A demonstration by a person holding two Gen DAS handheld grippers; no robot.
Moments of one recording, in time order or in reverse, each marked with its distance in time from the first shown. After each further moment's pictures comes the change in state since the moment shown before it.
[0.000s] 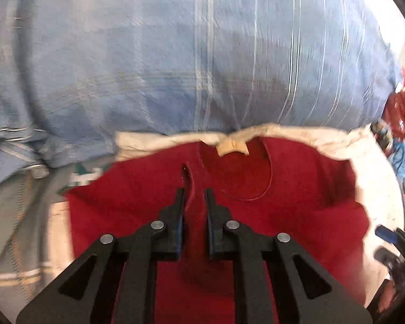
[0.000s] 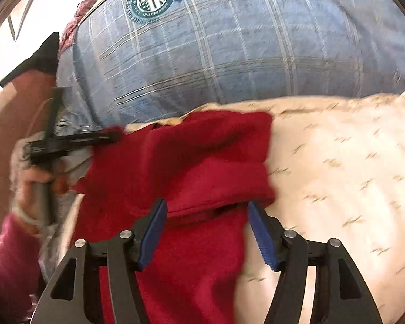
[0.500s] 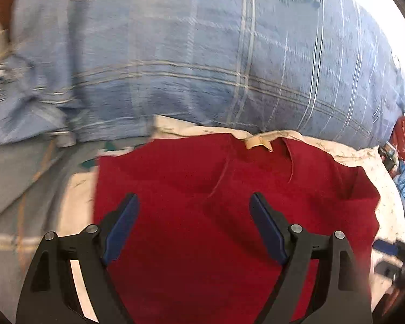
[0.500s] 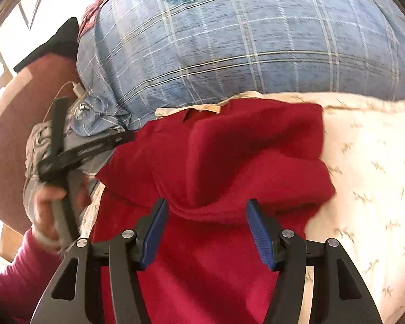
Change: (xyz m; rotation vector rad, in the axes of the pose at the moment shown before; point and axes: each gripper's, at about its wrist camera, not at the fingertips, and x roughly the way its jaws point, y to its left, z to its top) left arm 0.016 0.018 -0.025 -0.097 -0.030 0.031; right arm 0.016 0.037 0.001 -0.017 0.087 0.145
